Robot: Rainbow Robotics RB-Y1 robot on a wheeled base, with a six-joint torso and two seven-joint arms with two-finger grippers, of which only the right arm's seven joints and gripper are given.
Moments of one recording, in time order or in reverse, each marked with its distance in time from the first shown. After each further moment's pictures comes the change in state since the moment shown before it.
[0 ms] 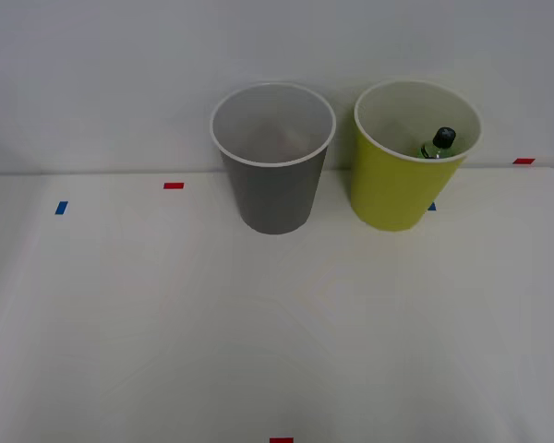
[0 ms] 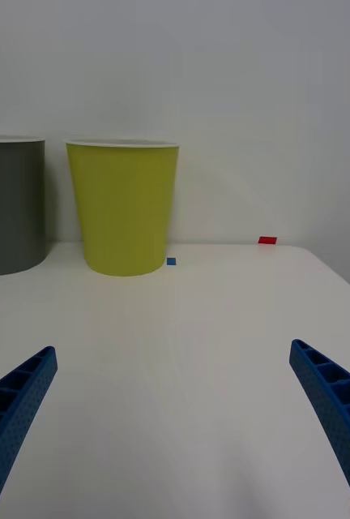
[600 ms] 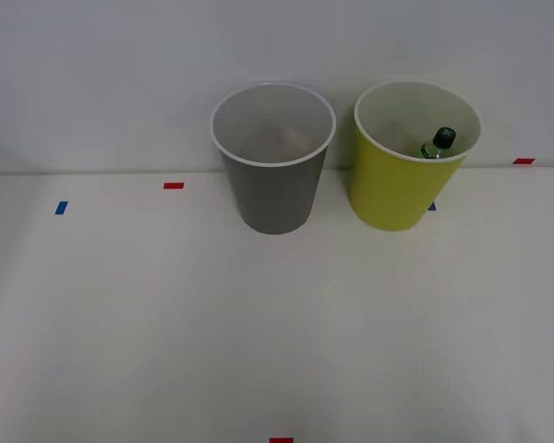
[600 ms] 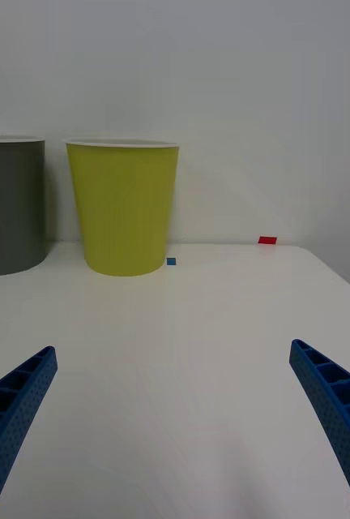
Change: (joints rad) arm 0.000 0.000 0.000 0.000 0.000 0.000 0.000
